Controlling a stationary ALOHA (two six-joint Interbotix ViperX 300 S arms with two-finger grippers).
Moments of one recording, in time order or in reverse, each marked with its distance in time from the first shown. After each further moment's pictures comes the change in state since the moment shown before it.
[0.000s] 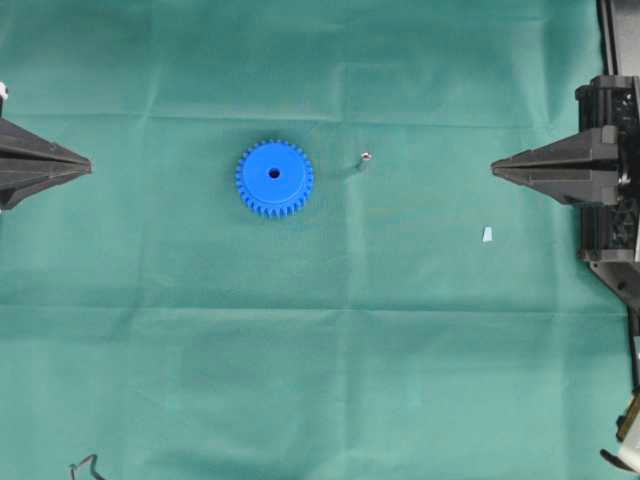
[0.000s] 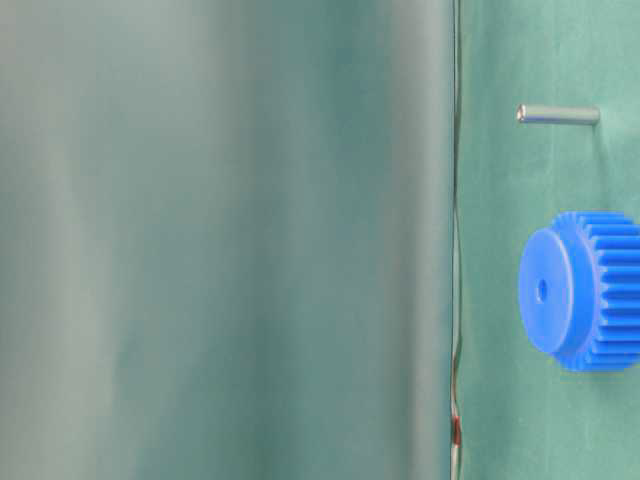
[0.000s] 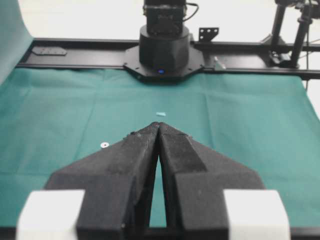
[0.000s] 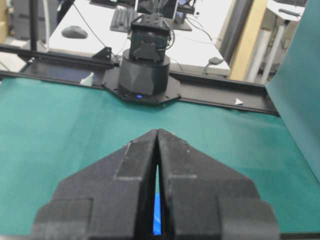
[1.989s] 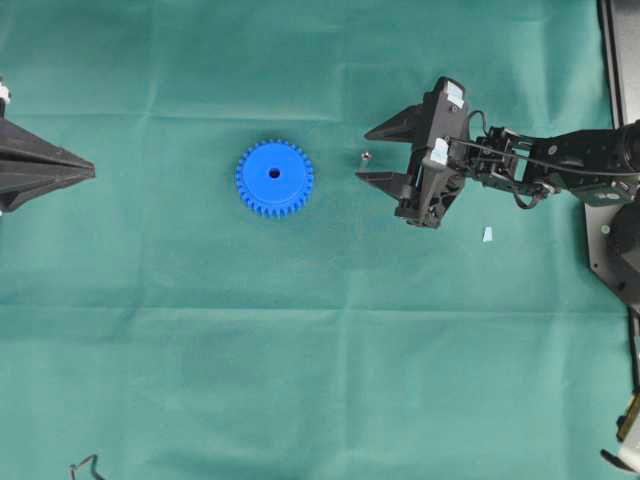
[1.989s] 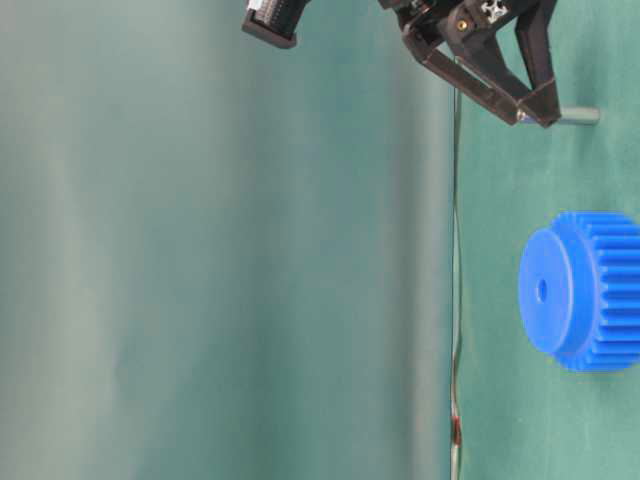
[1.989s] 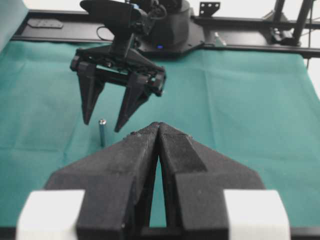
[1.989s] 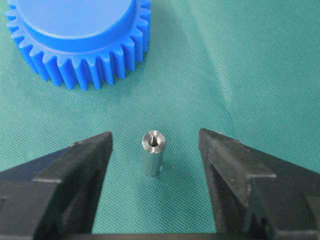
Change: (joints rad) left arm 0.005 0.000 -0.014 0.008 0.091 -0.029; right arm -0.193 1.006 -0.169 0.183 -0.242 0.021
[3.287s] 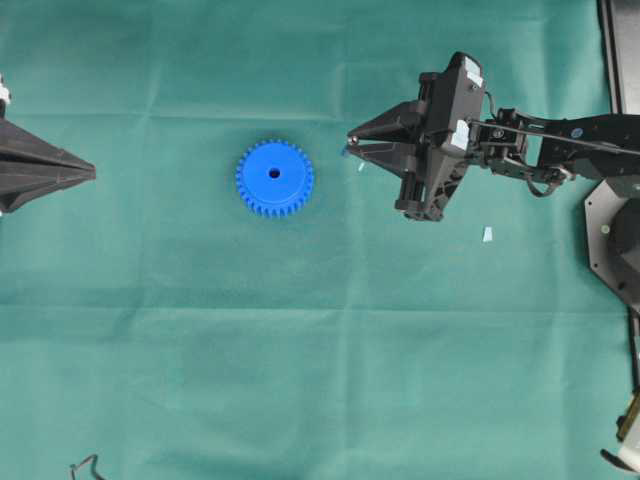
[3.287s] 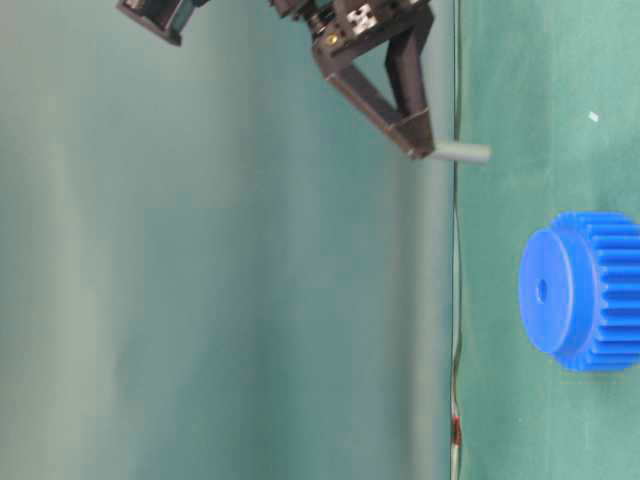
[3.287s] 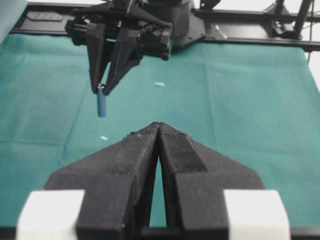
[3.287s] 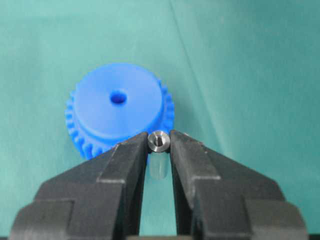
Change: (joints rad) left arm -0.002 -0.002 0.000 0.002 0.020 0.000; right arm 0.015 -0.181 -0.087 -0.011 0.199 -0.005
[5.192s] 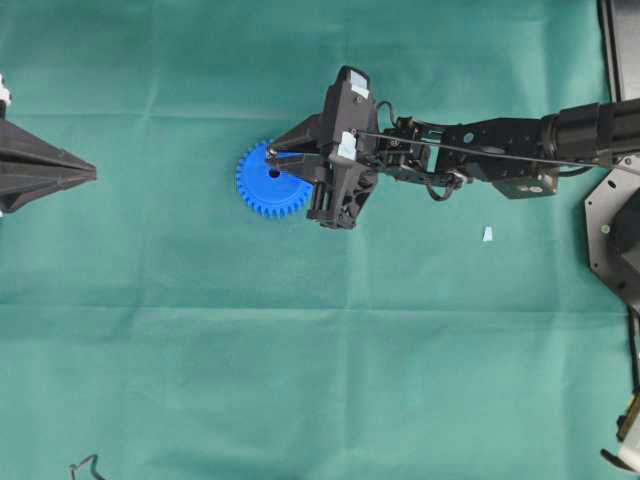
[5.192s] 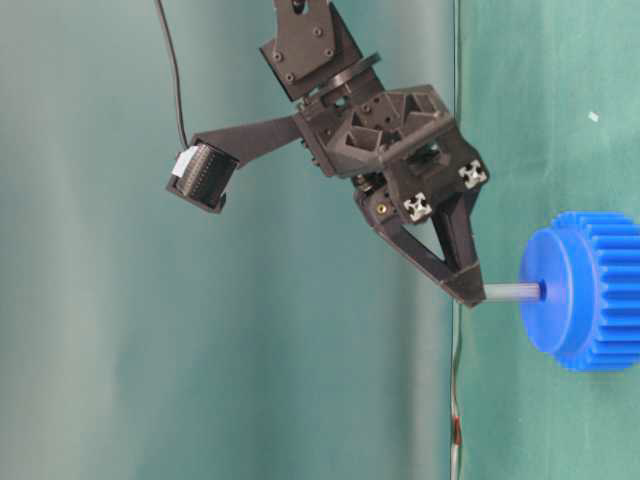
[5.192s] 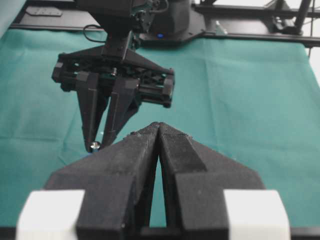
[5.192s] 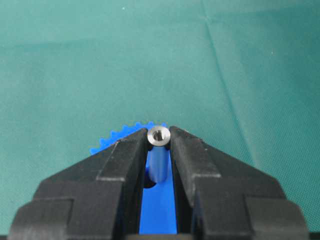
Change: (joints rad) left arm 0.002 0.002 0.000 -0.002 0.012 -0.002; right arm 0.038 0.307 -0.293 0.003 0.038 0.008
